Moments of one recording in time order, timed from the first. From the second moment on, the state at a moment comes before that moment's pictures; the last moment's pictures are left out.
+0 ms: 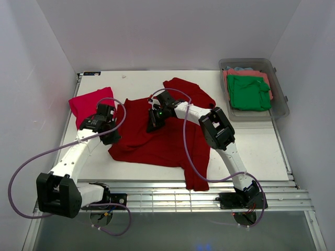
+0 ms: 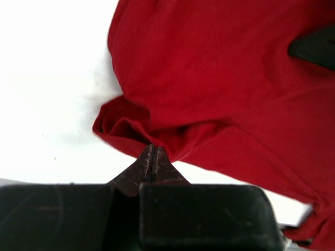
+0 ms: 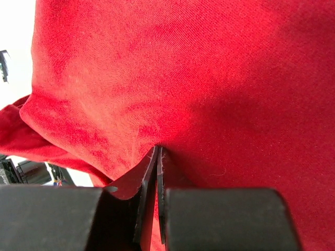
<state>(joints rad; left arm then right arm) -0.20 1.22 0.94 -0.83 -0.13 -0.48 0.72 2.42 1.85 -0.38 -0.65 0.45</state>
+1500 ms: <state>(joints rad) -0.21 1.27 1.07 -0.84 -0.02 -0.54 0.67 2.14 1.86 -0.68 -0.24 0.26</state>
